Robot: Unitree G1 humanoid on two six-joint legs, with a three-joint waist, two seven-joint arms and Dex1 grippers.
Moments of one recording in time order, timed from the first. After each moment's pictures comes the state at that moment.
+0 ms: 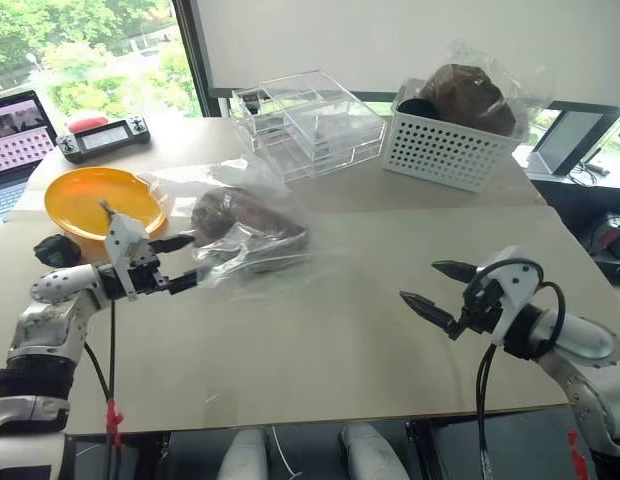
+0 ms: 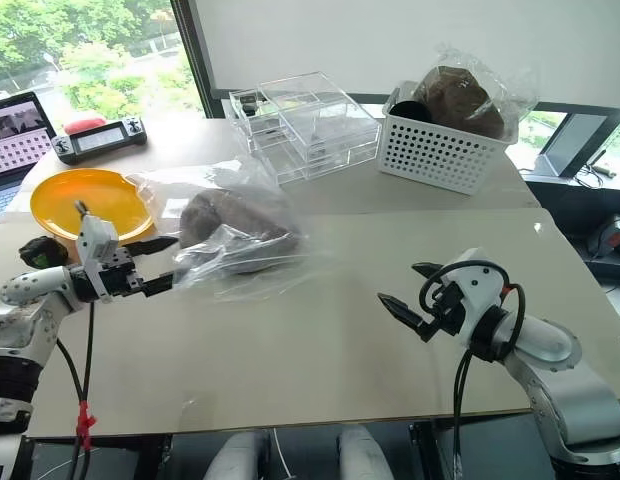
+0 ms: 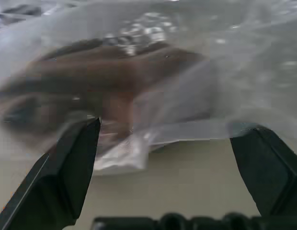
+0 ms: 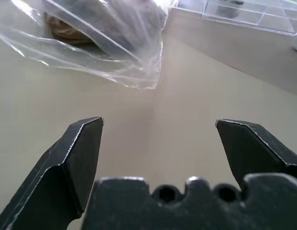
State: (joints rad) left arm -0.35 0.89 0.06 0.17 -0.68 0.33 -1.16; right arm -0.01 -0.71 -0.21 -0.55 0.49 0.59 0.64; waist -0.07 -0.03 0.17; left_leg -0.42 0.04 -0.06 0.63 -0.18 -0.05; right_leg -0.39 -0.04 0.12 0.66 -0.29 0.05
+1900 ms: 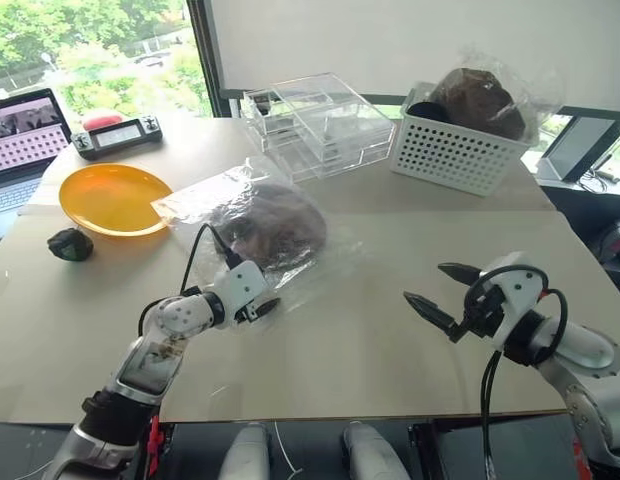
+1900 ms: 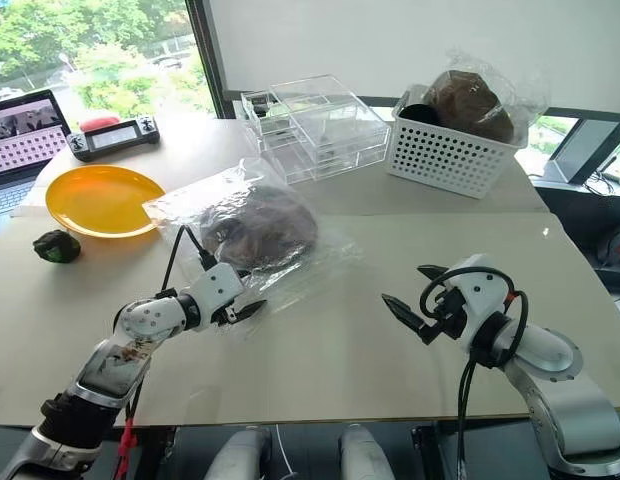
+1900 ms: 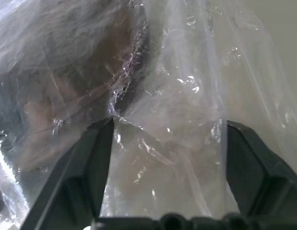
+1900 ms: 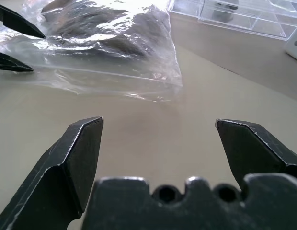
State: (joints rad) left arm -0.27 0.59 -0.21 -0.20 0.04 0.38 -0.65; right arm 0.03 -0.68 -0.23 -0.58 0.46 0.57 0.61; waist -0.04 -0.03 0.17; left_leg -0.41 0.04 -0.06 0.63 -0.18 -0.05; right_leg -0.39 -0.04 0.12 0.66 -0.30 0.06
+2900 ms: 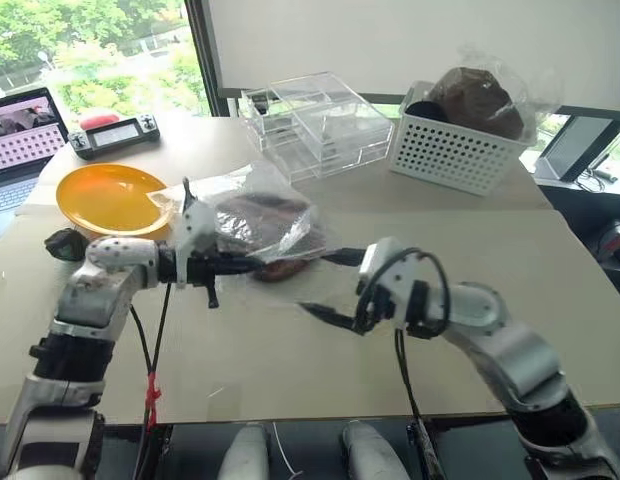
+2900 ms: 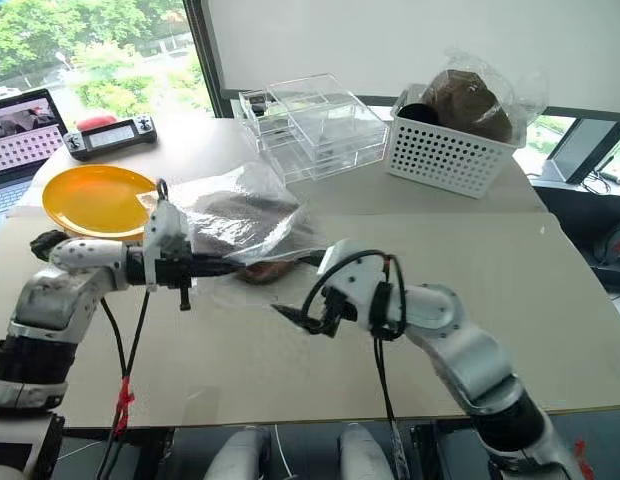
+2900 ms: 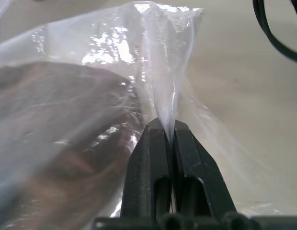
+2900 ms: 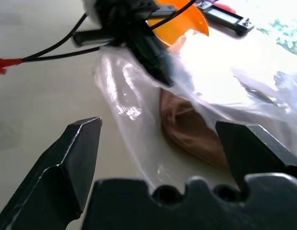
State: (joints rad) left arm -0.61 0.73 0.00 0.08 -0.39 0.48 -1.15; right arm -0.41 -0.56 0.38 -0.50 0.25 0.51 0.67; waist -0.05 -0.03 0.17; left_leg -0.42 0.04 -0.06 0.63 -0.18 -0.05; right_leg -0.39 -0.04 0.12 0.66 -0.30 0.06
